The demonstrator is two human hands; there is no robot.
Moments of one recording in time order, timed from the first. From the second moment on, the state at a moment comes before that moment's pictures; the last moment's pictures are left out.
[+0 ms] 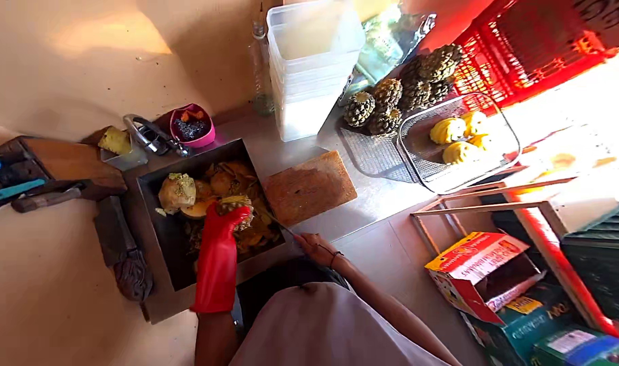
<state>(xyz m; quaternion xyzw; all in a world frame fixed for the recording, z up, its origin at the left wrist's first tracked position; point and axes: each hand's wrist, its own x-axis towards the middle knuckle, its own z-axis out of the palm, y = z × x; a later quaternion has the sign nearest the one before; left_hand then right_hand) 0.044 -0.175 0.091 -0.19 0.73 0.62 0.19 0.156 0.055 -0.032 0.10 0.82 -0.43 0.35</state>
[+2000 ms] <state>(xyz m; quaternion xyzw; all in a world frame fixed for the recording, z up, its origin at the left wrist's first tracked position) 0.026 -0.012 -0.003 0.03 0.94 0.08 0.33 0.177 0.129 -0.002 0.18 0.84 -0.42 0.30</state>
